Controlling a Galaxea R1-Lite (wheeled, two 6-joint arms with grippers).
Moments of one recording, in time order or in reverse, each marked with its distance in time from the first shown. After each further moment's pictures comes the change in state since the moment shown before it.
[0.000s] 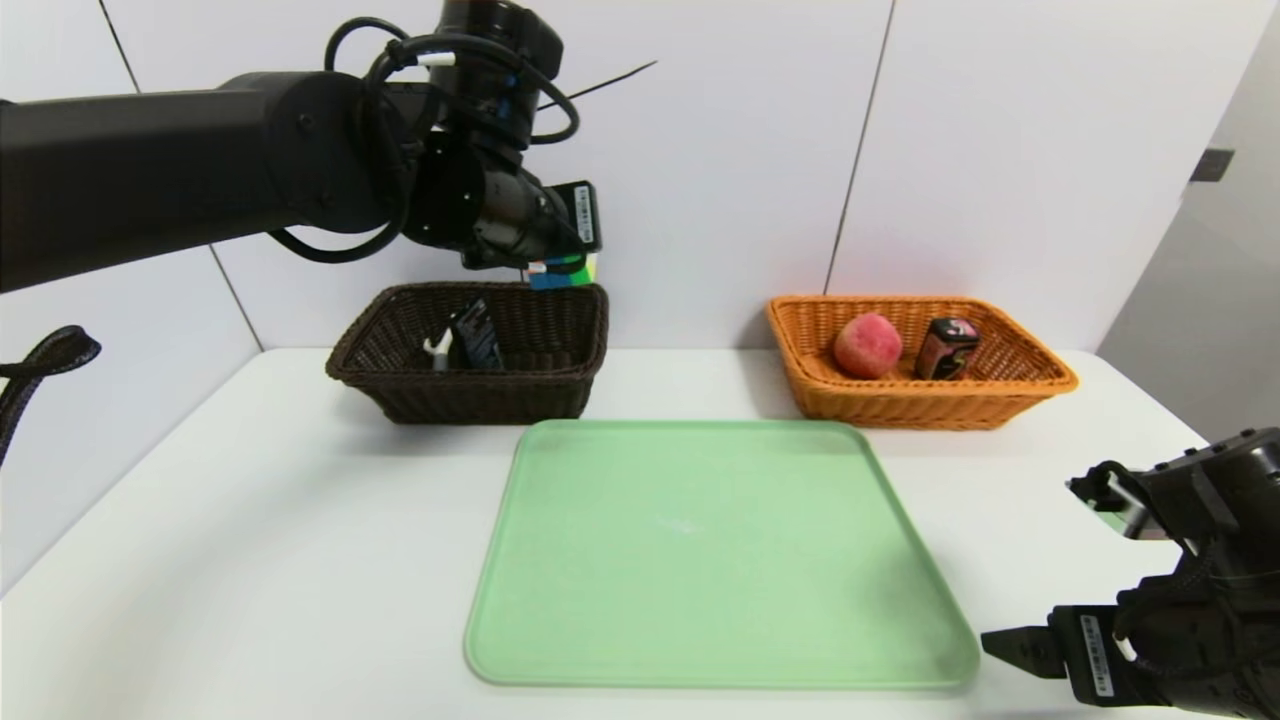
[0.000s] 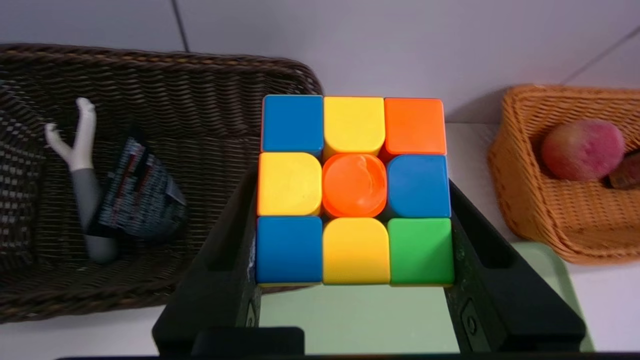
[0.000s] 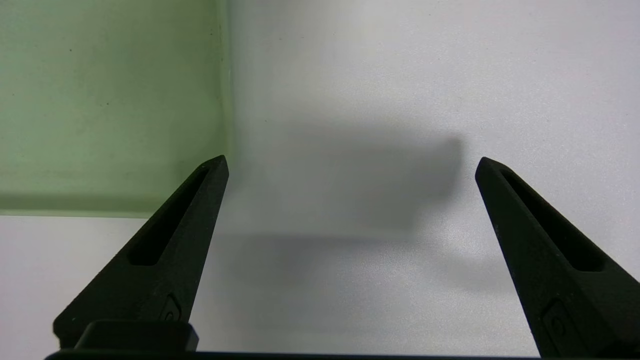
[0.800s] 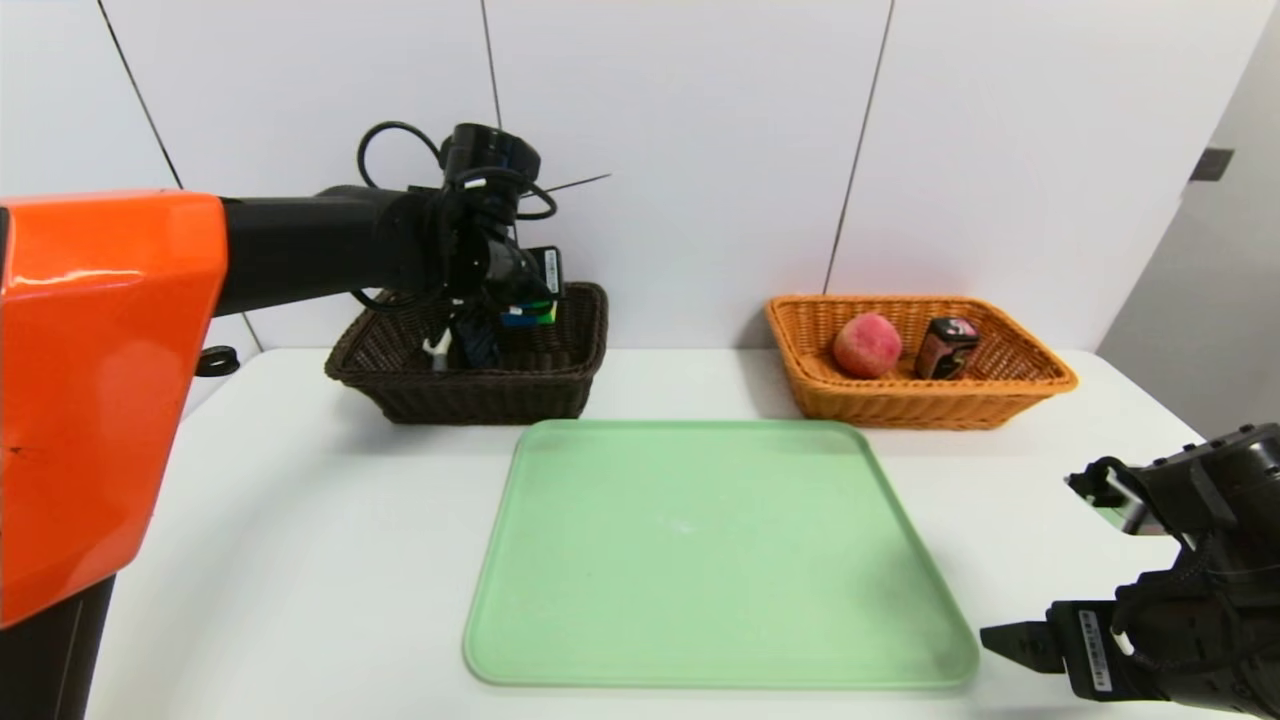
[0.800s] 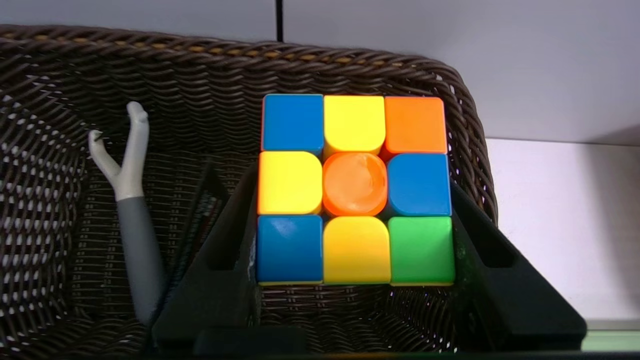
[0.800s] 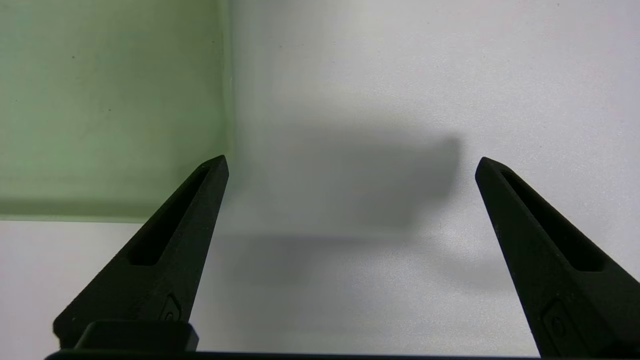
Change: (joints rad) left arm 0.168 0.184 0.000 -0.110 -0.046 0.063; right arm 0.000 0.004 -0.008 0.000 -0.004 -0.003
